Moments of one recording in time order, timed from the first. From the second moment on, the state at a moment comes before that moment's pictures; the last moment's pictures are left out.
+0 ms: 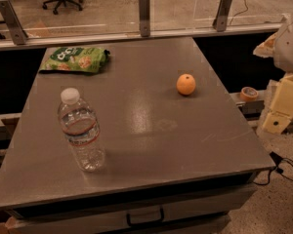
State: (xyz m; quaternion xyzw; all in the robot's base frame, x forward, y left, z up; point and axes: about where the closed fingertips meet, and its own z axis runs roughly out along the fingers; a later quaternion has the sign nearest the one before) arm 0.438 -0.217 0.976 -0.60 0.78 -0.03 0.16
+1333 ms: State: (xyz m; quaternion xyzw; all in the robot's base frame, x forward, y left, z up) arm 0.410 0.004 0.949 -0.64 0.69 0.20 0.28
